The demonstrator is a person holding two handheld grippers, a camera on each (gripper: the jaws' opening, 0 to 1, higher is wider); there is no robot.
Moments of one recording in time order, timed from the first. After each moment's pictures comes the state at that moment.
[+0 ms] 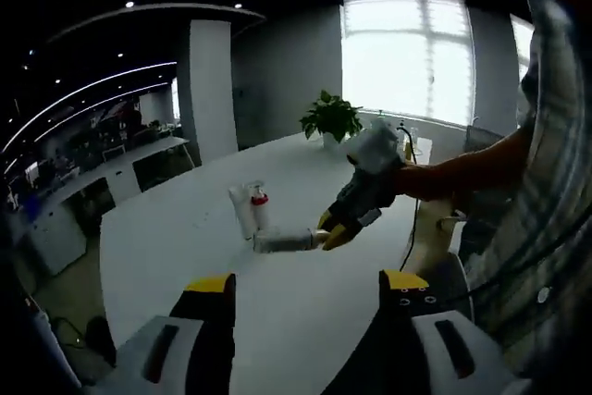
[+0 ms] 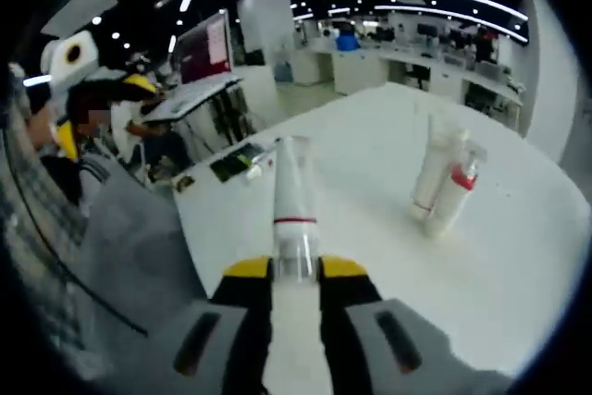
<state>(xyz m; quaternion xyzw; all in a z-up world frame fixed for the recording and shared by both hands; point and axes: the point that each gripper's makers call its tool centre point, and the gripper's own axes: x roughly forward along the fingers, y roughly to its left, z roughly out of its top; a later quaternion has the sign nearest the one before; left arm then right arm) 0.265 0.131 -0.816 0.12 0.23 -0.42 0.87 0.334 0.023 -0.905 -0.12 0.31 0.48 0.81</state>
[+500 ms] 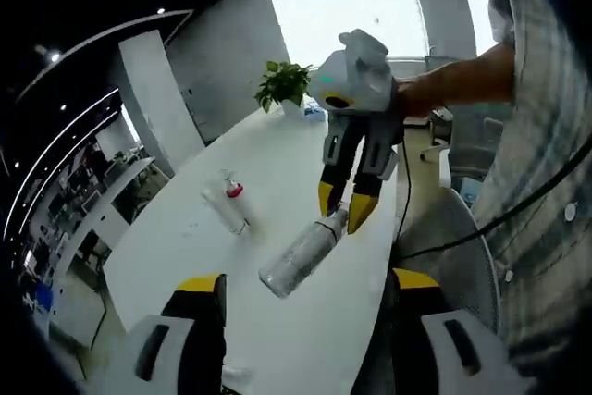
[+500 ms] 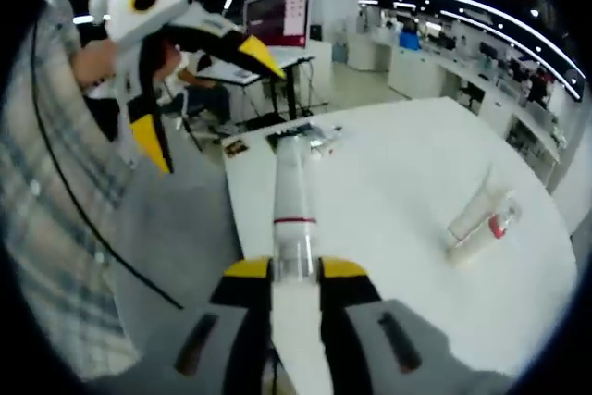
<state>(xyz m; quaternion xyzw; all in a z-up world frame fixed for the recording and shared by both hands) 0.262 0.125 -0.839 0.27 0.24 -0.47 0.81 0.280 0.048 -0.888 -0.23 0.32 0.55 0.74</state>
